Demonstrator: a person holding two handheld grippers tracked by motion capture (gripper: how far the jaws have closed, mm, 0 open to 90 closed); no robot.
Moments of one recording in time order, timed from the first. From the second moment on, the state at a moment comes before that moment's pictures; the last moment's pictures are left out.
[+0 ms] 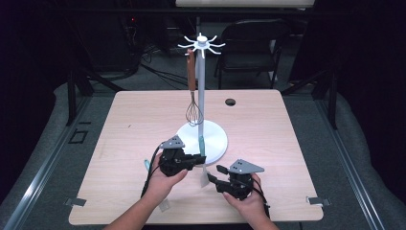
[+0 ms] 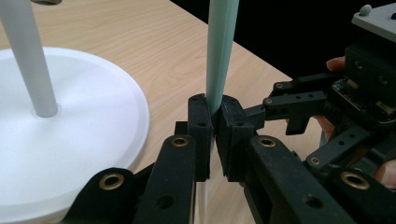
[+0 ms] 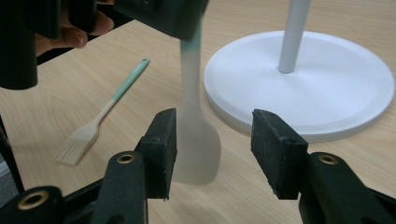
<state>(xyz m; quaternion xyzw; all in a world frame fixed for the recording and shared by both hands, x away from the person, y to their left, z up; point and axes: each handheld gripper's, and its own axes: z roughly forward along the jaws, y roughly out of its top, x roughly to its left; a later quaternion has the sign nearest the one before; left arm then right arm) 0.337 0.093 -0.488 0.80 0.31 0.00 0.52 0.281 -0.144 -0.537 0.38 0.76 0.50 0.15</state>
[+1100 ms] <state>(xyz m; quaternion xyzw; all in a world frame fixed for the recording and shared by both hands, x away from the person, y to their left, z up) 0.368 0.102 -0.403 0.82 0.26 0.05 0.51 0.301 -0.156 -0.561 0.42 0.78 0.43 0.17</state>
